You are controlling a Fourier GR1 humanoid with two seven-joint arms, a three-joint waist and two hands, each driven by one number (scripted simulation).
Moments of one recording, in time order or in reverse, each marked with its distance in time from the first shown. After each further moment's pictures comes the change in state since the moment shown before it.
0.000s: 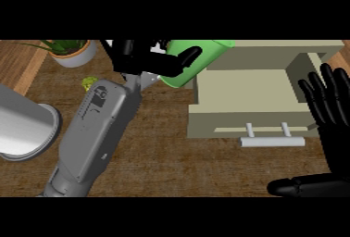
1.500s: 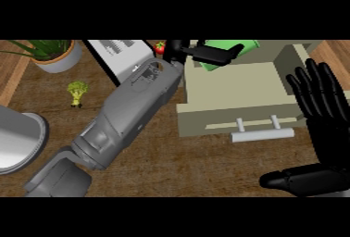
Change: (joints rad) left arm -0.401 -0.021 -0.320 0.708 0.292 0.188 -0.175; right arm -0.047 0.002 0.015 0.069 -0.003 0.028 -0.039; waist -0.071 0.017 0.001
